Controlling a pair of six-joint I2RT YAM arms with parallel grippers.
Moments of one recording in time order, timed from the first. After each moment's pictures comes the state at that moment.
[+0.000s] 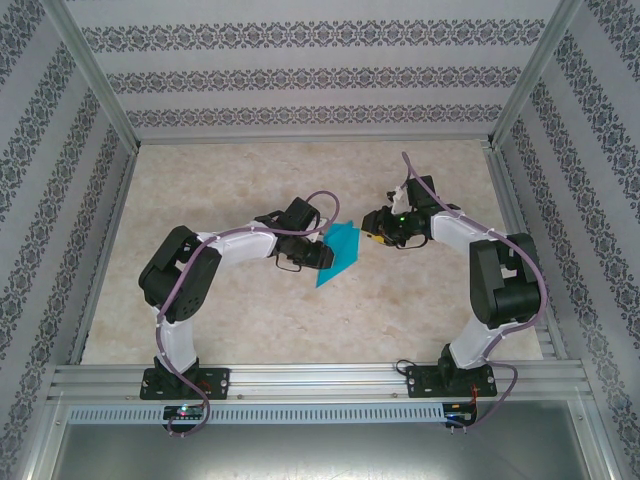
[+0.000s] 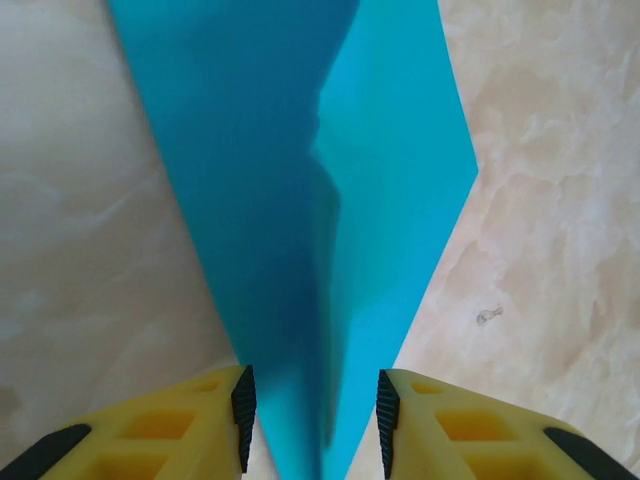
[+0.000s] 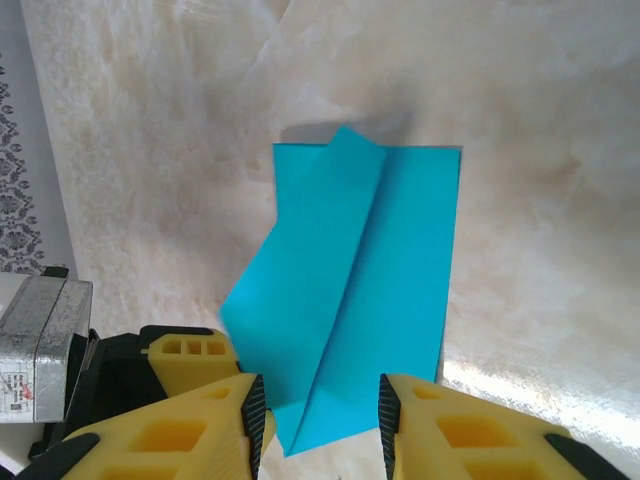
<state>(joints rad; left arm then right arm) -0.62 1.90 1.19 -0.38 0.35 -0.39 0.16 1.70 1.00 -0.32 -0.70 0.59</state>
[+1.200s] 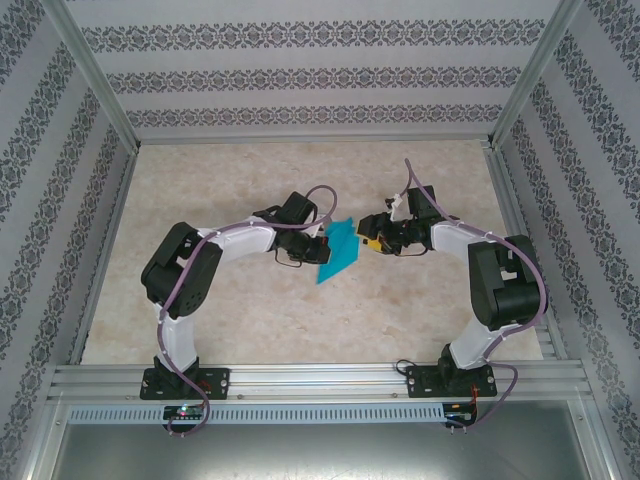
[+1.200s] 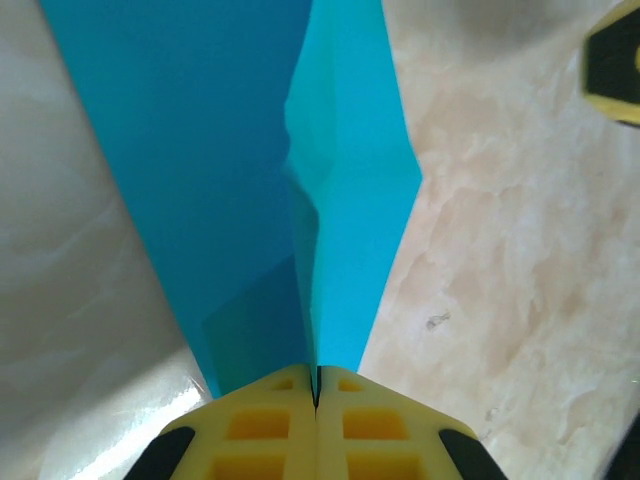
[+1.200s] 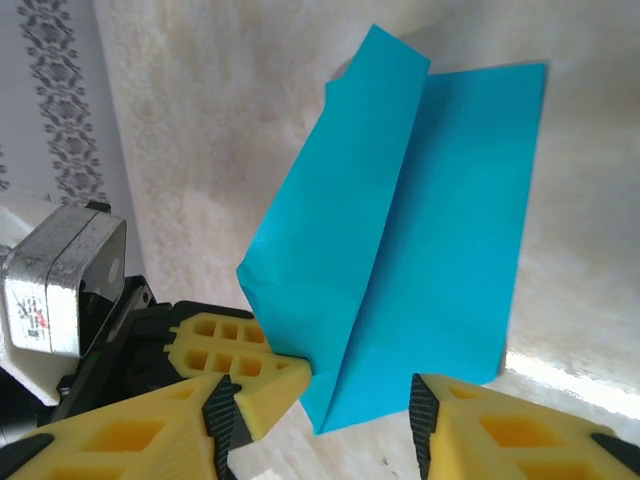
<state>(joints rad) -0.58 1.92 1.23 -0.37 0.48 -0.39 0.16 1.69 0.88 -0.14 -0.85 0.70</state>
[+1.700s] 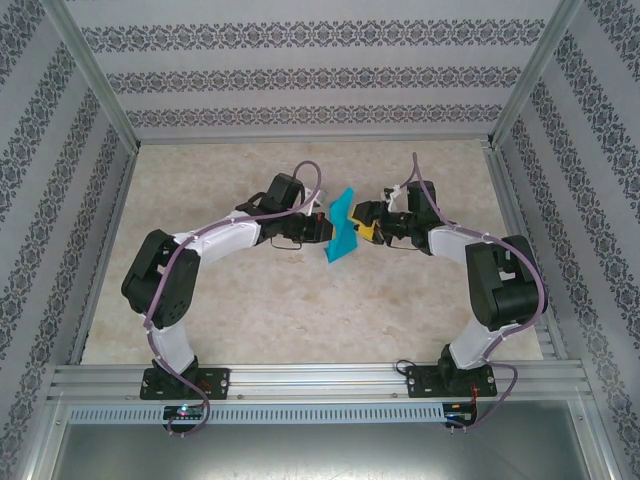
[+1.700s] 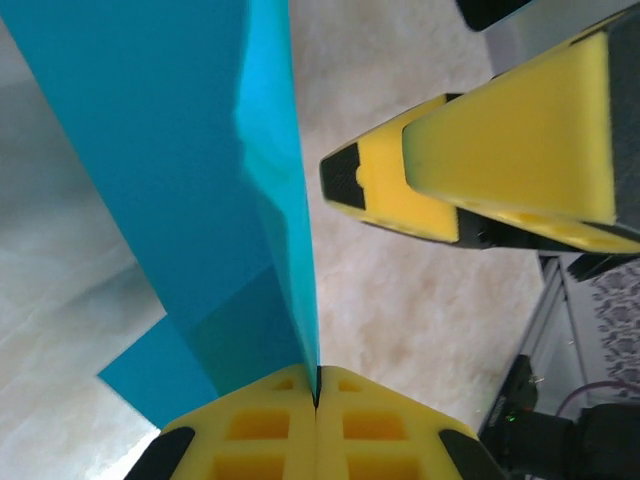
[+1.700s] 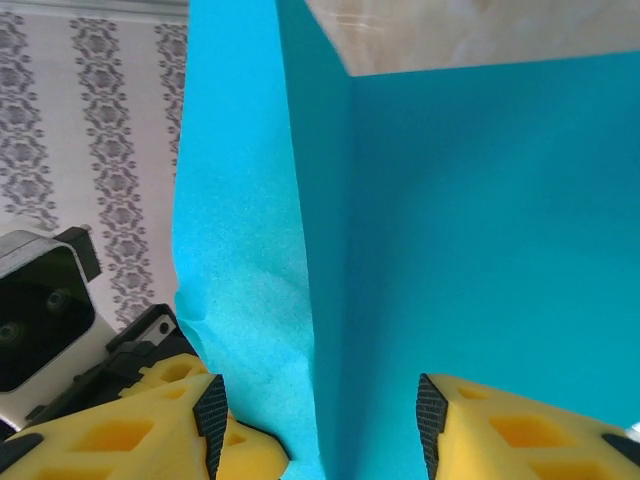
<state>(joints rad) -0.53 1.81 1.22 -0.20 0.63 -0.53 0.19 1.69 0.84 0.22 -0.93 1.00</state>
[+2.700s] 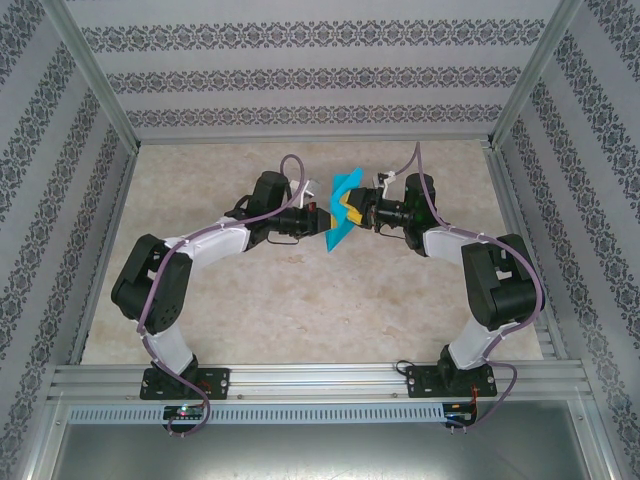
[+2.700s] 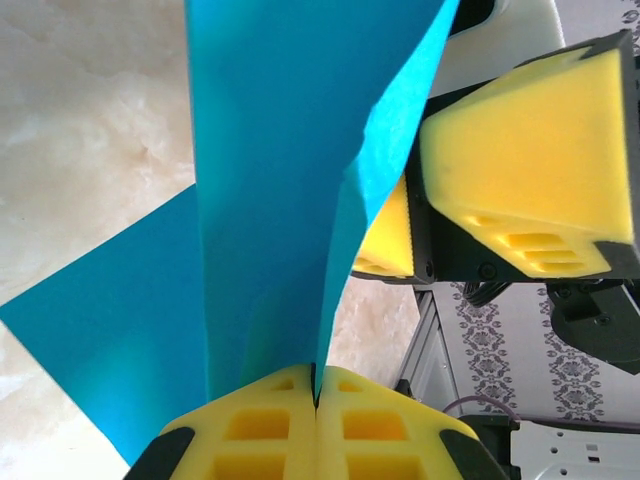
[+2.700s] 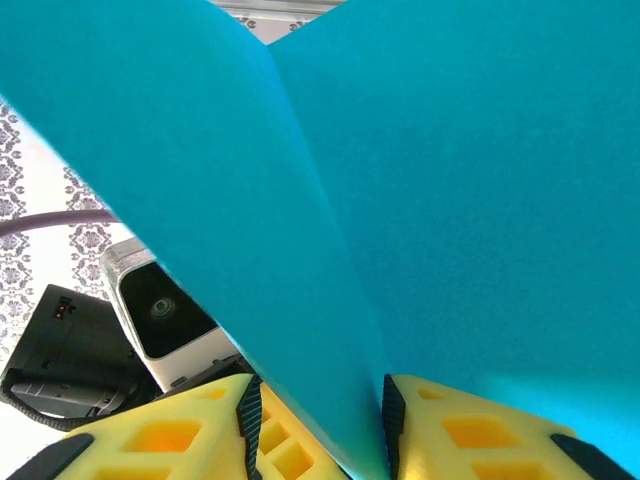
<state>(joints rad) -0.48 1.75 1.11 0.08 0.77 -0.76 0.23 1.70 0.84 0.58 -0.99 1.28</state>
